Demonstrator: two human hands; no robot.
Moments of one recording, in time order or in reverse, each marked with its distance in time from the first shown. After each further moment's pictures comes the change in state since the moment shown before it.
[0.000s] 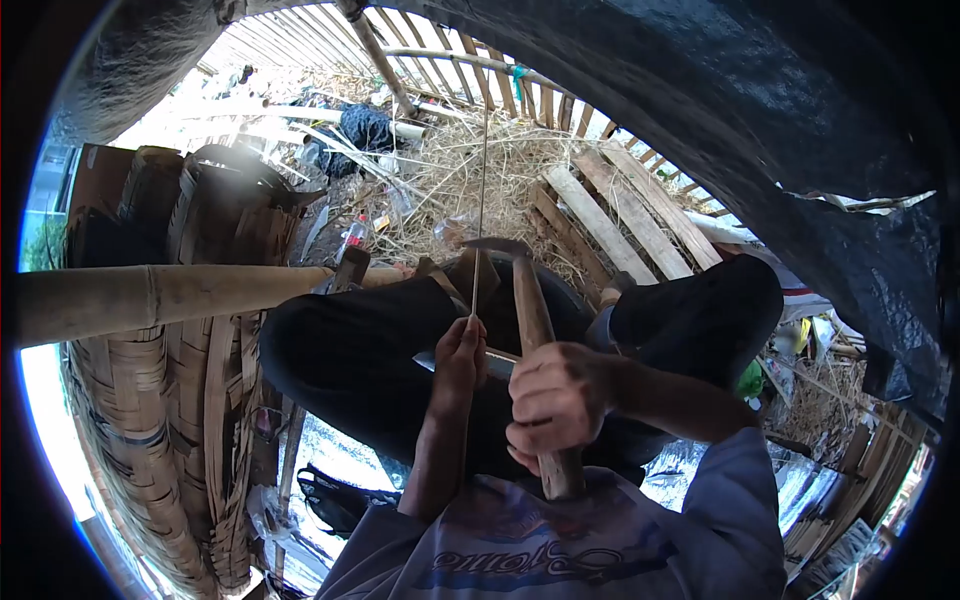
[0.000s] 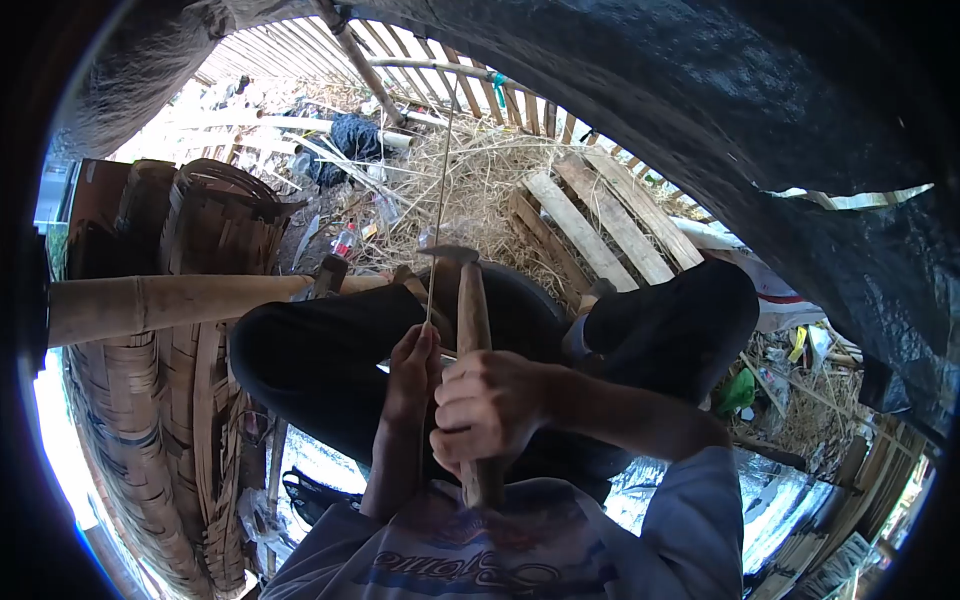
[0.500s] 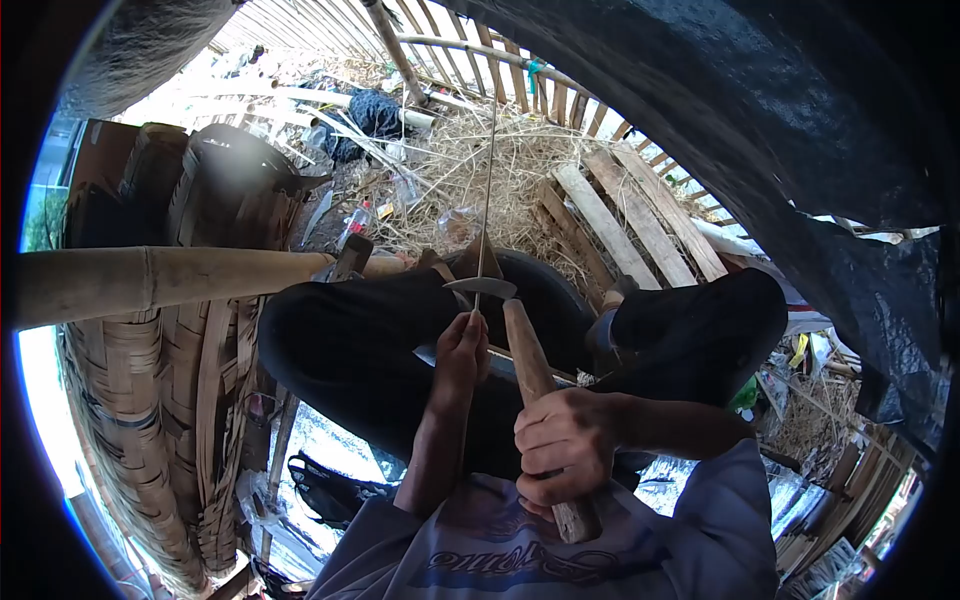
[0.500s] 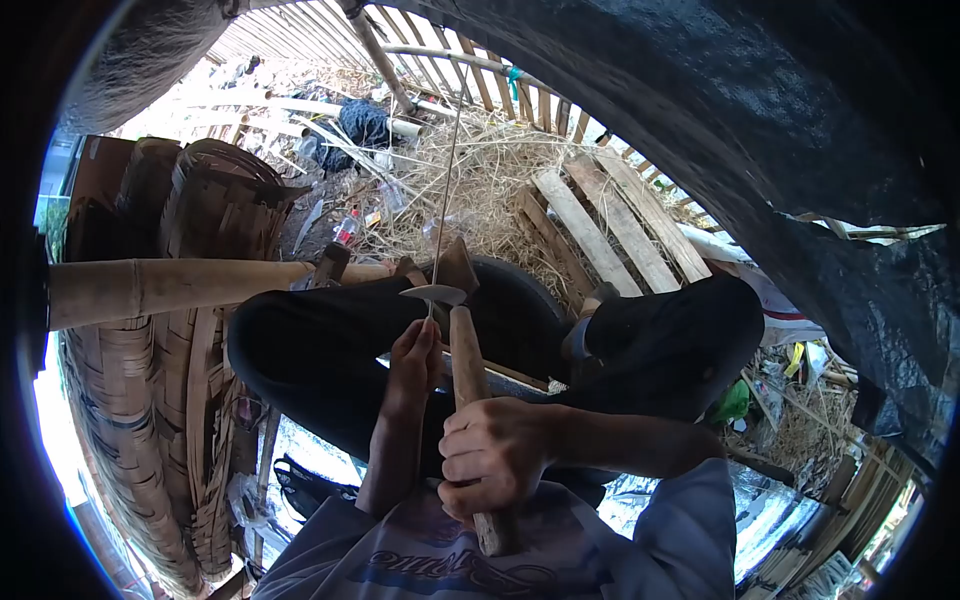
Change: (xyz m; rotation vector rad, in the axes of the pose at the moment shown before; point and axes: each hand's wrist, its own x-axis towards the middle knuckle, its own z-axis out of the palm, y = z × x) left_hand 0.001 0.001 0.000 -0.038 -0.014 0.006; right_hand 0.005 -0.025 0.006 0.169 0.039 0.004
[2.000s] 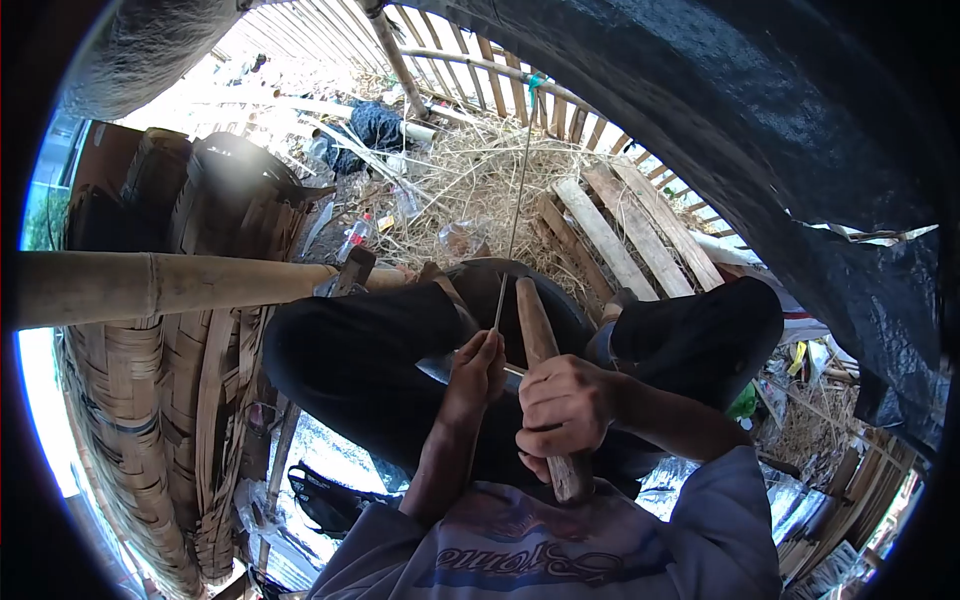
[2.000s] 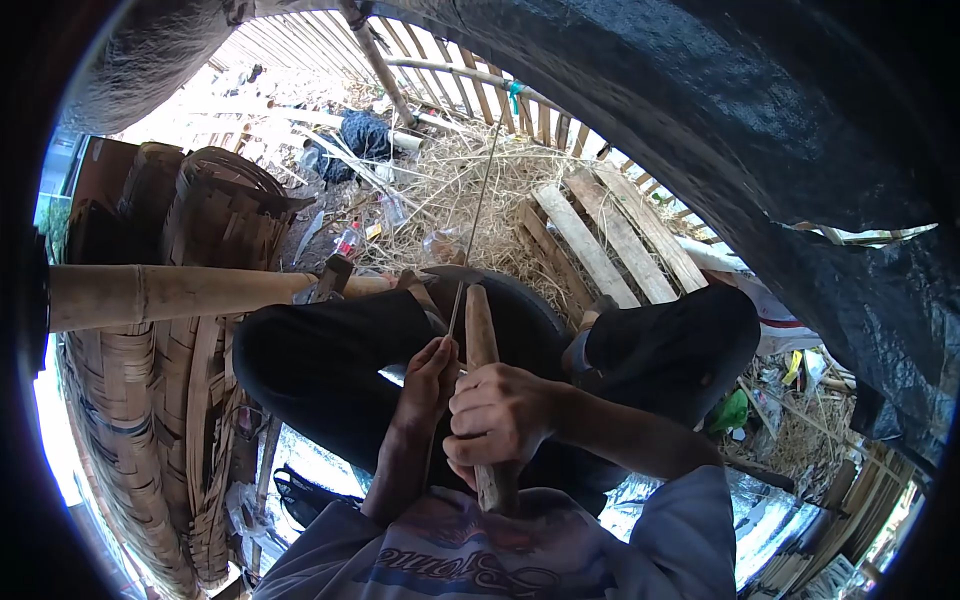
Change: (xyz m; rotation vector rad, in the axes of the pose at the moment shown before) left_hand 0.009 -0.018 -0.002 -0.181 -0.097 -0.046; right_hand -0.015 0.032 -0.007 -0.060 -0.021 0.046
